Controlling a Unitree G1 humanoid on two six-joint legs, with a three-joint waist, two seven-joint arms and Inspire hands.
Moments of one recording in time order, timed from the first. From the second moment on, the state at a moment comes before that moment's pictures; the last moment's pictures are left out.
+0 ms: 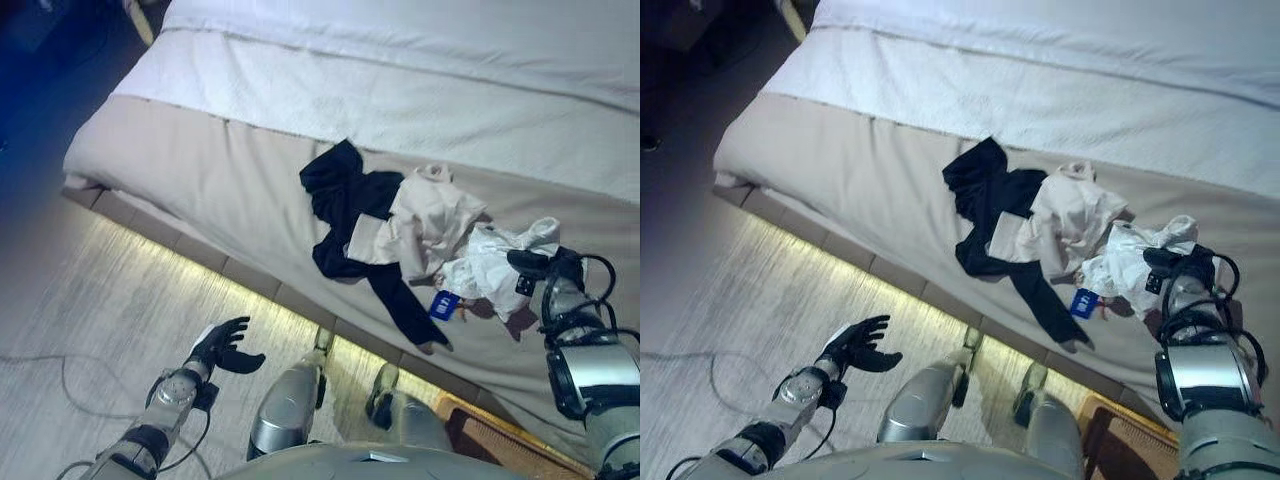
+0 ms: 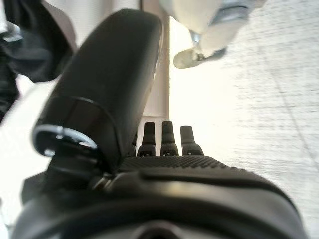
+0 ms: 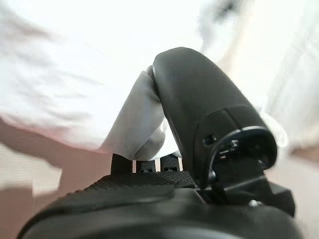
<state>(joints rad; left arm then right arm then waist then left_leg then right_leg) -0.01 0.44 -0.37 0.97 -0.21 -0.24 -0.05 -0.54 -0.61 -0.03 1.15 0.54 0.00 -0.28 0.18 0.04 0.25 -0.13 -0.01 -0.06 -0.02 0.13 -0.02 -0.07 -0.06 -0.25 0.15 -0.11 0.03</state>
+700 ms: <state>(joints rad) 0.04 0.30 -0.31 1.08 -0.15 -0.26 0.00 0.00 -0.27 -0.16 0.83 0.85 -0.21 -0.29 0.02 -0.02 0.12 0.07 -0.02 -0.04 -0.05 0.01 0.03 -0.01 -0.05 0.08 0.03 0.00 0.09</state>
